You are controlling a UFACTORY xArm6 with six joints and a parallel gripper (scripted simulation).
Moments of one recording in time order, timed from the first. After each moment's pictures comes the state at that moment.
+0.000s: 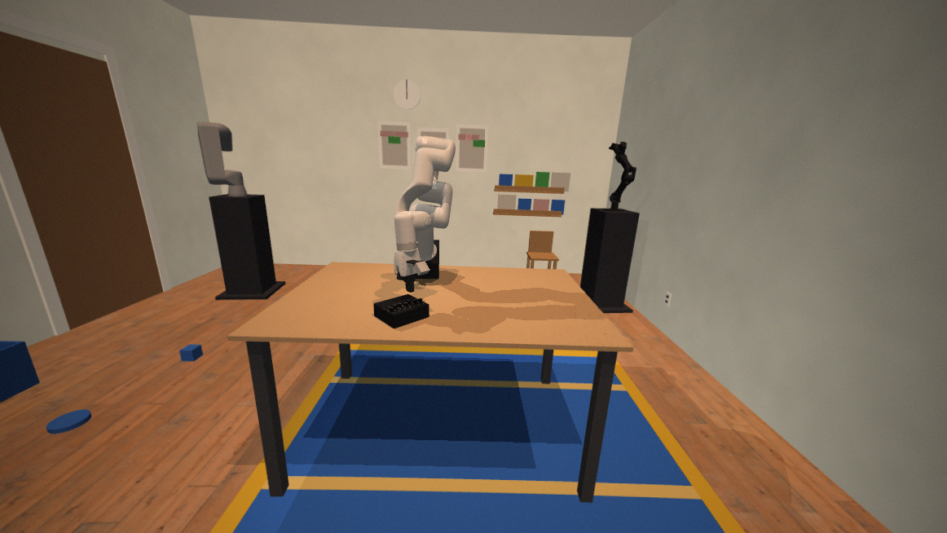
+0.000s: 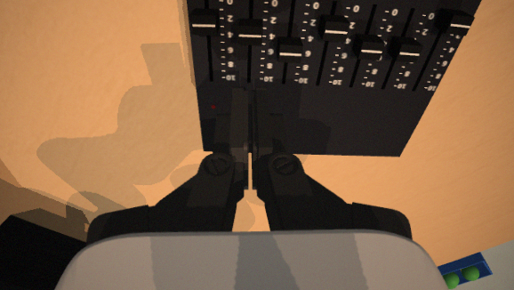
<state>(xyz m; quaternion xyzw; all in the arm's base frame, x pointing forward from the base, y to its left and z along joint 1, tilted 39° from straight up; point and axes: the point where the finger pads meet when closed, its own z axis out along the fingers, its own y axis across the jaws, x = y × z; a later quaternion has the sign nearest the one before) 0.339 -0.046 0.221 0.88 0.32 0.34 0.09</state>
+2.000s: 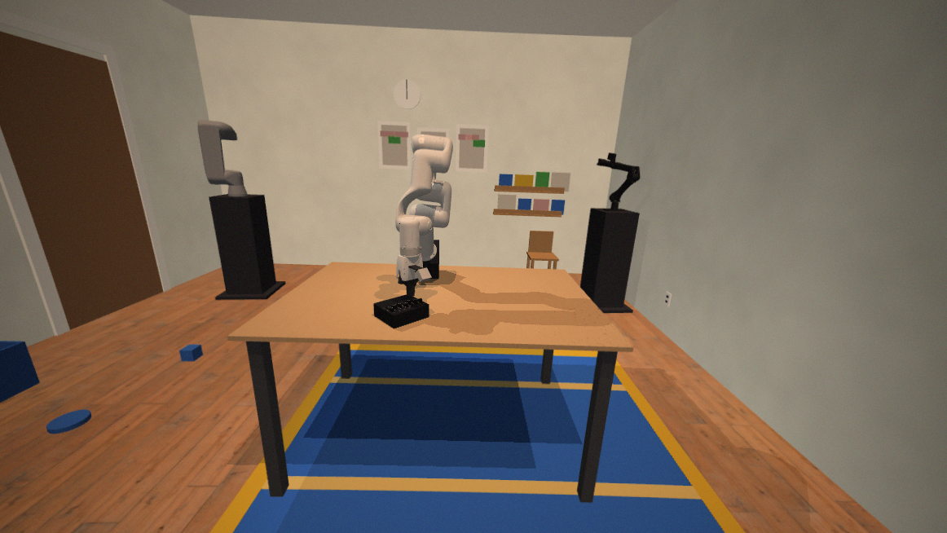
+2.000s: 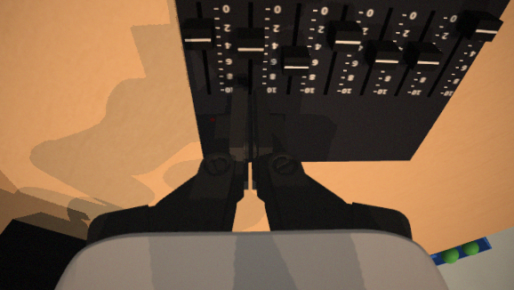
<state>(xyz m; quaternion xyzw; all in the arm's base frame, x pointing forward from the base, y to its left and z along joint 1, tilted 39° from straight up) 0.350 -0.044 0.207 0.89 0.30 0.31 0.11</state>
